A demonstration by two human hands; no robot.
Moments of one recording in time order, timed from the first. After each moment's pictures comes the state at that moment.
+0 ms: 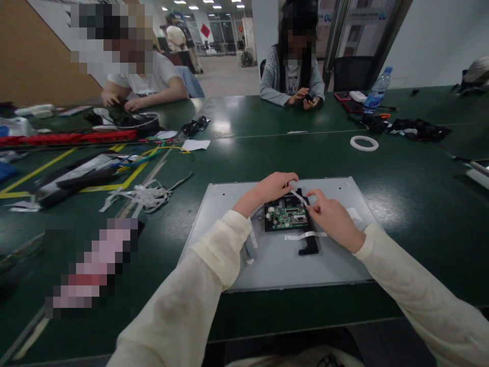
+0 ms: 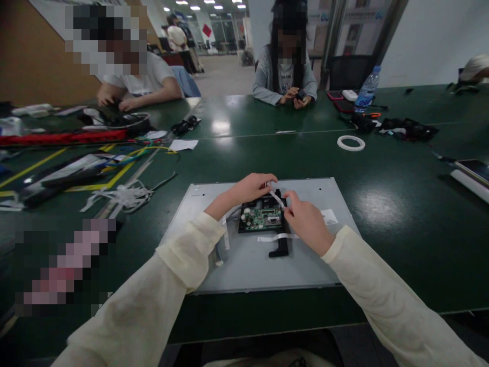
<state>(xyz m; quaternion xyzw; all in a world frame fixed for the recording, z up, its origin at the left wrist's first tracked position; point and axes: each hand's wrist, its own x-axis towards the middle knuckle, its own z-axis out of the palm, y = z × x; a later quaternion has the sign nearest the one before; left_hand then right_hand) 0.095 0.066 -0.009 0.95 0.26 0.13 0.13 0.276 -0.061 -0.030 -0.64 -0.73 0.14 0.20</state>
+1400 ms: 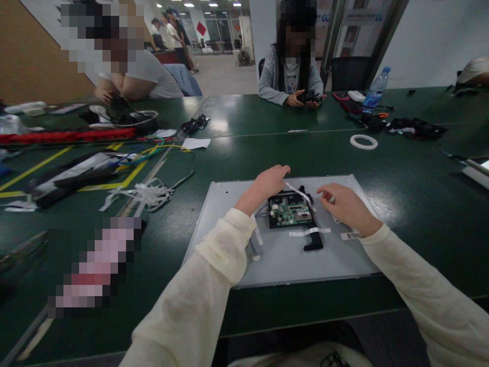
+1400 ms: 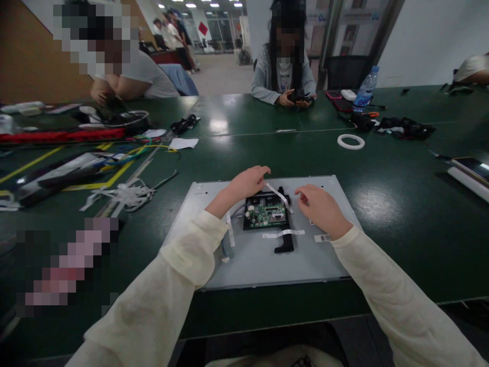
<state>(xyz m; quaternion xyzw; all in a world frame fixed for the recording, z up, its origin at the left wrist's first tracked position) 0.087 0.058 0.002 0.91 0.40 0.07 0.04 0.307 -0.050 -0.024 -0.60 -0.77 0.09 0.21</state>
